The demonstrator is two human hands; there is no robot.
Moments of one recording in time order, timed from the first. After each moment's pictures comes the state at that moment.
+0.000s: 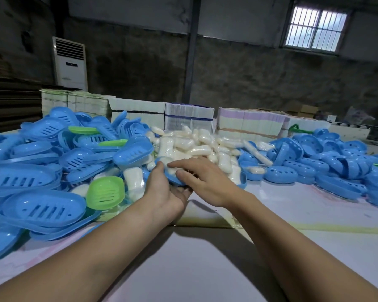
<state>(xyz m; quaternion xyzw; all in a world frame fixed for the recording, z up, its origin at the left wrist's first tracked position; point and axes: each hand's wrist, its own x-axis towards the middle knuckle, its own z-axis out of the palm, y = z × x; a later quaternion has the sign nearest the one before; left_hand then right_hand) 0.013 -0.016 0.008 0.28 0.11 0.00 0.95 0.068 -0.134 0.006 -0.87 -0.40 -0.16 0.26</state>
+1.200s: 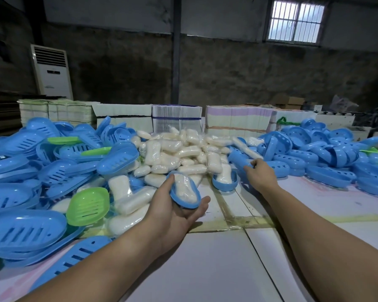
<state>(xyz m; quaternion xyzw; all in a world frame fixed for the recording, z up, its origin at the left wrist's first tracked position) 0.017 -0.036 -0.022 0.34 0.11 -0.12 0.93 0.163 -0.267 -0.022 -0.91 0.08 -0.21 0.36</state>
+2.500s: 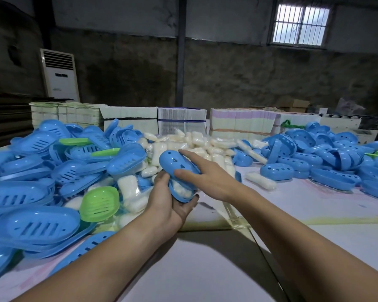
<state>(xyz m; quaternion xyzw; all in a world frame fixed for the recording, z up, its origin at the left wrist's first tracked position) 0.024 -0.024 -0.014 0.38 0.06 -0.02 0.92 0.069 -0.144 0.018 -0.87 -0.29 -0.07 0.38</state>
